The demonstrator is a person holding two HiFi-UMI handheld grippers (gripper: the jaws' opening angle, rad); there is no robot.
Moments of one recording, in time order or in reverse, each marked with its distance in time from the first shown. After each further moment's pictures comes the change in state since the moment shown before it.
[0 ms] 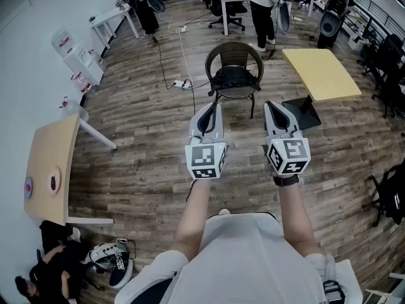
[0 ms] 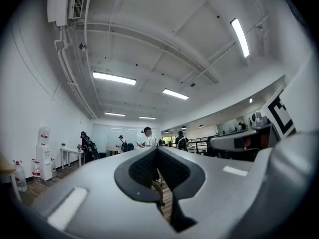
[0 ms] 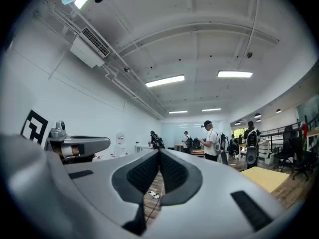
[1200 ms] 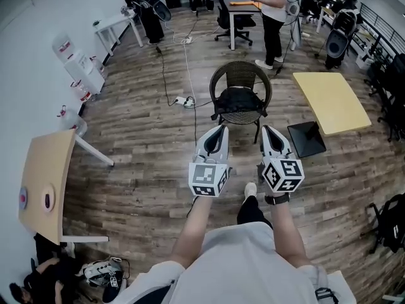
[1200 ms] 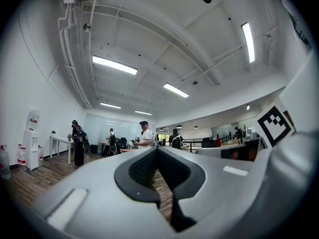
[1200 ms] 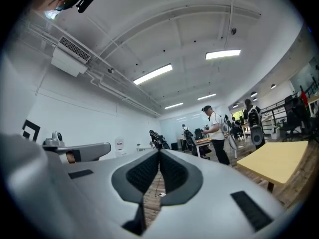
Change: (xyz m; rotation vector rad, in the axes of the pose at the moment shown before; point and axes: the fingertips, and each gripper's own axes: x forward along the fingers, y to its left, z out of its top) left arm 0.131 0.051 -0.074 -0.081 0.038 -0.077; right arm 0.152 -0.049 -0.079 0.214 0.016 0.012
